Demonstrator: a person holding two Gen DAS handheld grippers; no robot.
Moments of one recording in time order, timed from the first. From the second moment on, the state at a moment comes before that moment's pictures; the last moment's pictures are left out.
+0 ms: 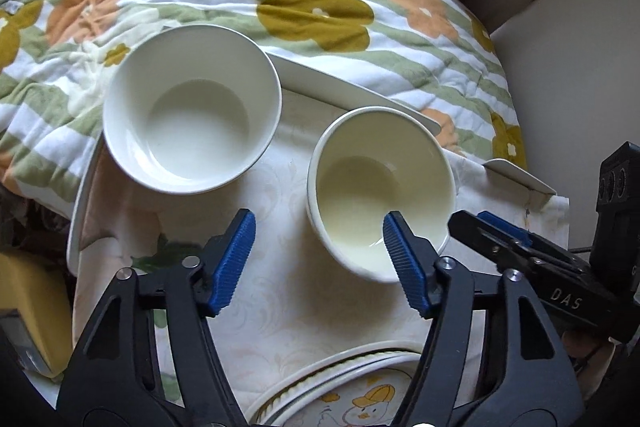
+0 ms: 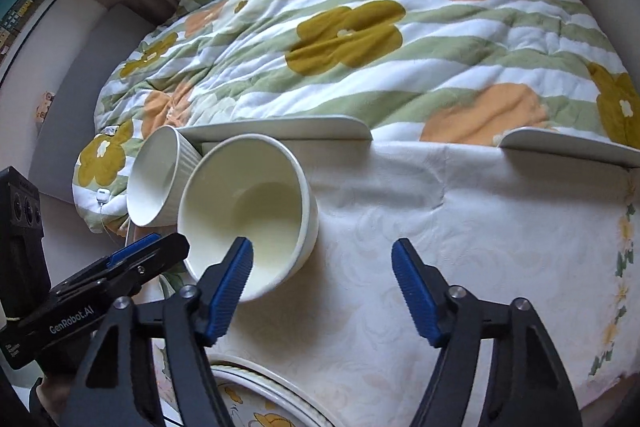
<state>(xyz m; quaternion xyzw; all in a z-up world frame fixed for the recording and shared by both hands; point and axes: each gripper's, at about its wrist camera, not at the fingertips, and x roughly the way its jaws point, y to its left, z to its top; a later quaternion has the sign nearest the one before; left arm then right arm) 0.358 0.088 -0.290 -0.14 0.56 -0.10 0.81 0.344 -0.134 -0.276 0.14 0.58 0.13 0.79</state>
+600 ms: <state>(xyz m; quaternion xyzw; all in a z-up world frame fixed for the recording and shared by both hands) 0.382 0.074 -0.314 -0.09 0.57 -0.13 0.80 0.346 -0.111 -0.297 0.16 0.58 0.13 0.78</state>
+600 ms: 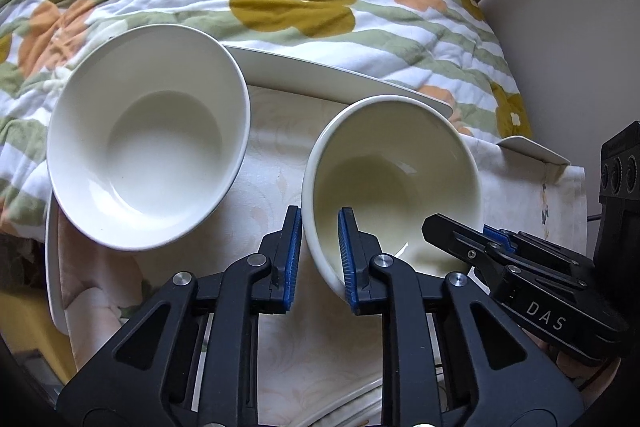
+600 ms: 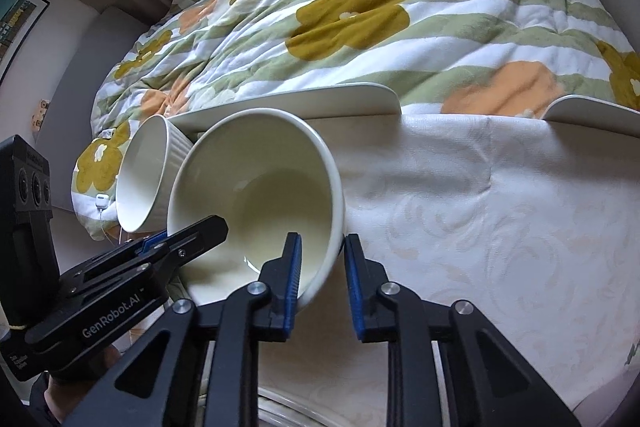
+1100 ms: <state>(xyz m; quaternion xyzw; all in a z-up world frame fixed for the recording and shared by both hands) 0.351 0.051 -0.267 -0.06 0.53 -0.12 0.84 0.324 -0.132 -0.259 0.17 0.54 0.15 0.81</state>
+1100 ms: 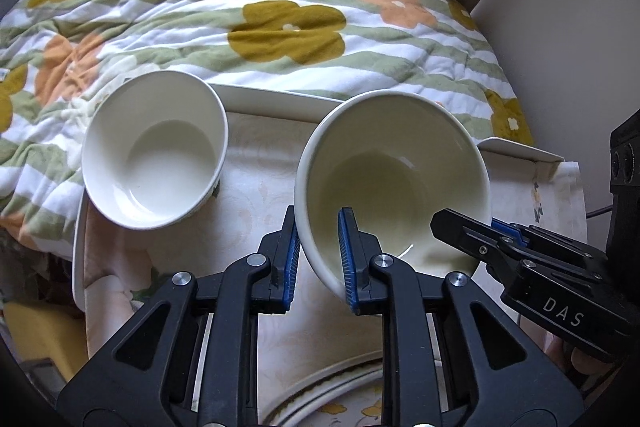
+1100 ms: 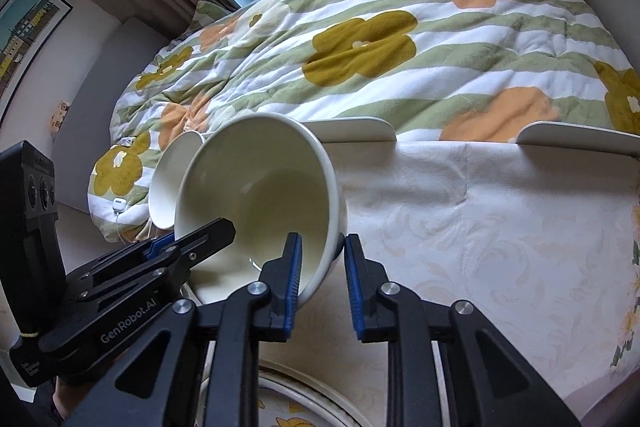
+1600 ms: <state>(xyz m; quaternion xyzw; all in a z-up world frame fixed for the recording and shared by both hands) 0.231 -0.055 -0.174 -0.05 0.46 -0.13 0.87 0.221 -0.235 -0.179 0.17 0.48 0.17 0.85</state>
